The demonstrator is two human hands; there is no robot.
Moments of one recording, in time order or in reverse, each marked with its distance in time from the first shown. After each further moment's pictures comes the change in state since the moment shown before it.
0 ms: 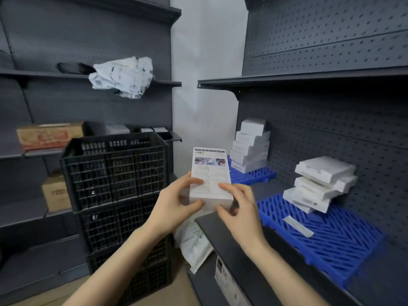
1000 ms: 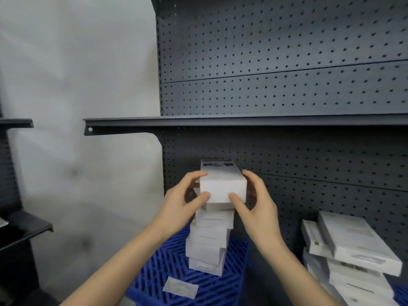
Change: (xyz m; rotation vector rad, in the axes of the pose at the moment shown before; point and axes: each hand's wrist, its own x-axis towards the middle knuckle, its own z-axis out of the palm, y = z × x) left_hand 0.463 -0.147 0.131 -0.433 -0.478 0.418; right_hand 0.339 0.157 0.003 -0.360 0.608 0.107
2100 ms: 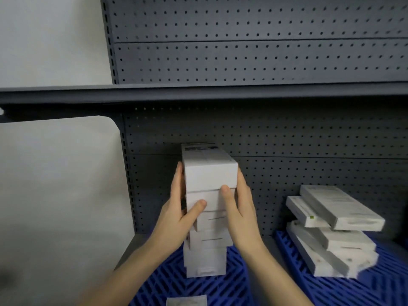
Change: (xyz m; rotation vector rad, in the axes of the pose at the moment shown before) left_hand 0.019 -0.093 0.006 -0.325 -0.187 0.043; right_hand -0.005 0.017 0.087 -0.092 0.148 0.186
